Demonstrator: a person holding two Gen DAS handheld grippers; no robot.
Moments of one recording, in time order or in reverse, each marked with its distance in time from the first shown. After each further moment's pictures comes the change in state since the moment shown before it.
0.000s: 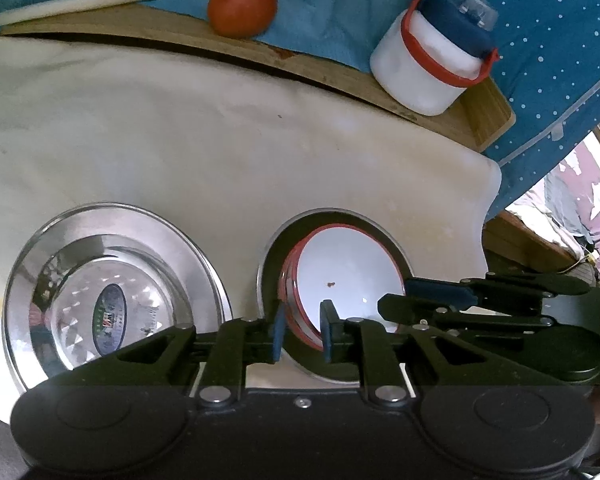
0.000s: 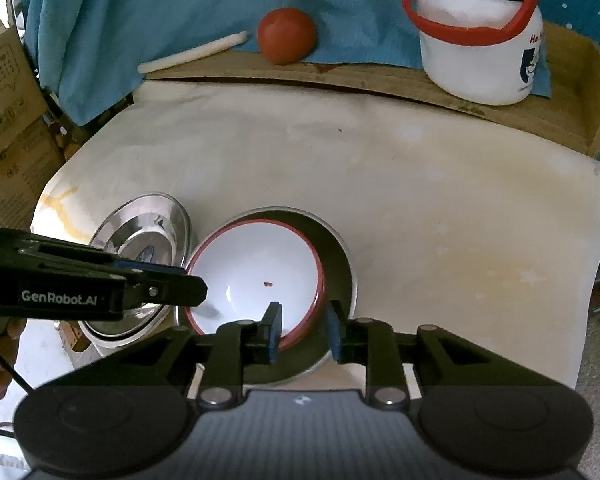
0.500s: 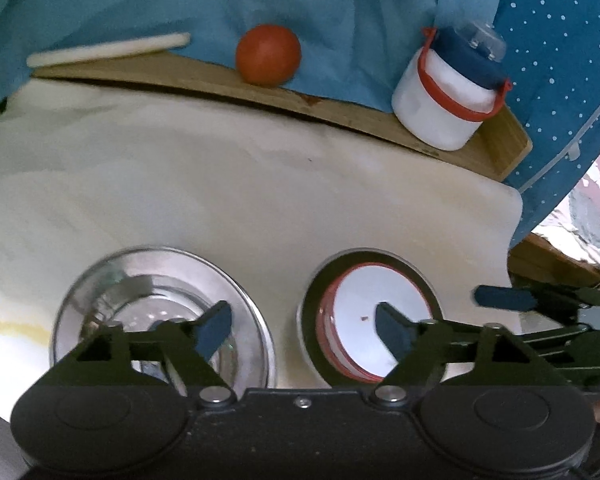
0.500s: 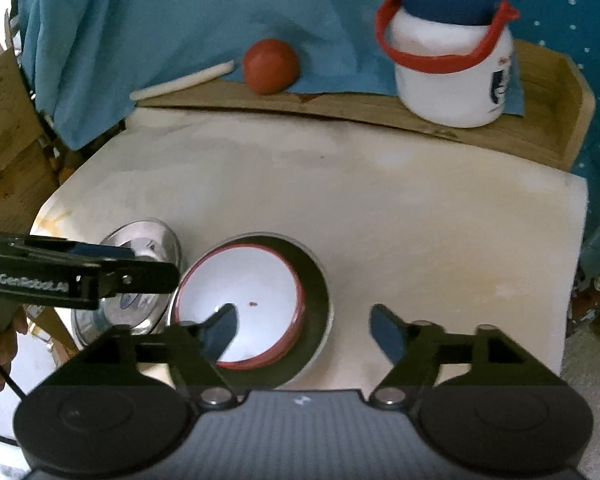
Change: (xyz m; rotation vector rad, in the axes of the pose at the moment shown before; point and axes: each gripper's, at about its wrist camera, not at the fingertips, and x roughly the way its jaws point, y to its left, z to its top) left arm -0.021 0.003 0.003 0.038 -0.117 0.109; right arm -0.018 -0.009 -0.002 0.023 -0.082 -0.035
